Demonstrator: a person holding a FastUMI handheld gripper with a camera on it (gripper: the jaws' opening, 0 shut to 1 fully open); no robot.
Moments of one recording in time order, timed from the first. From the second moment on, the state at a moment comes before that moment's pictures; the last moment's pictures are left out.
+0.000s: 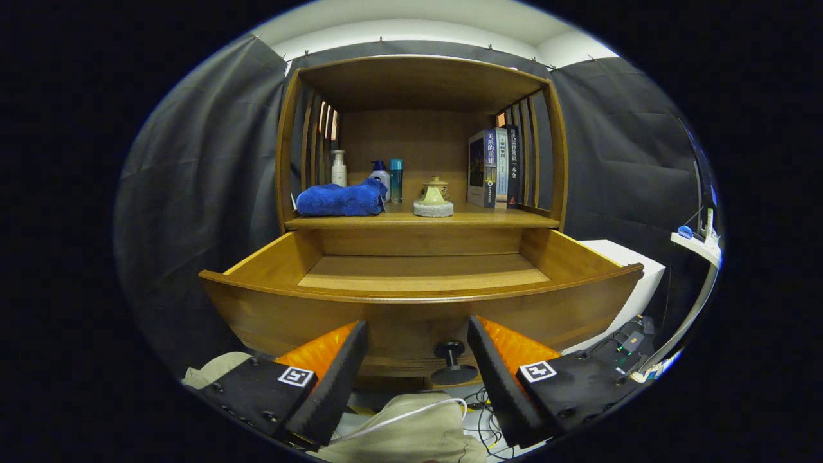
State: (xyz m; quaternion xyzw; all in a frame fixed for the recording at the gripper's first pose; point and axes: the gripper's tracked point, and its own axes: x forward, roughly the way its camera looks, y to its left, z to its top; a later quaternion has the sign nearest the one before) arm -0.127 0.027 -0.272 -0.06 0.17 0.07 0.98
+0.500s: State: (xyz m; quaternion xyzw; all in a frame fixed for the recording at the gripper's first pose) arm -0.122 0.031 -0.274 -0.03 0.17 0.08 0.98
